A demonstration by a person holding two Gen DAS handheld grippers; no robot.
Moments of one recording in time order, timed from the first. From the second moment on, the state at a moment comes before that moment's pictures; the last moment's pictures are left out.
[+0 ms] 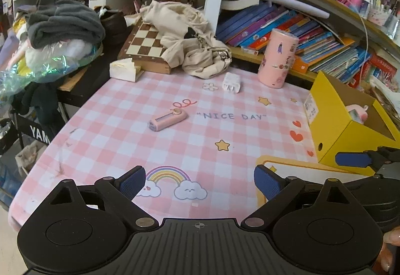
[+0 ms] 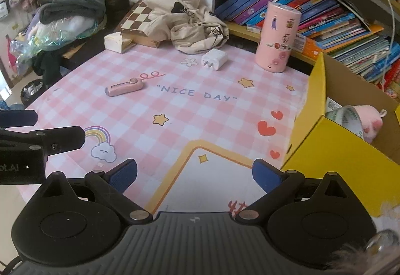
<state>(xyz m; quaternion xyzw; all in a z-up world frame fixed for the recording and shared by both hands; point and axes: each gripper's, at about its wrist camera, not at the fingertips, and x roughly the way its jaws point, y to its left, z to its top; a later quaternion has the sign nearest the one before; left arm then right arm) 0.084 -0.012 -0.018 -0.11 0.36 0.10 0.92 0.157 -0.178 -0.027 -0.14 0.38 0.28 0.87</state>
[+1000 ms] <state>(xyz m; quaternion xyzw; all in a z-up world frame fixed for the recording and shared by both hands) 0.185 0.032 -0.053 -0.07 0.35 0.13 0.92 0.282 -0.134 -0.055 -0.12 0.37 0.28 0.88</state>
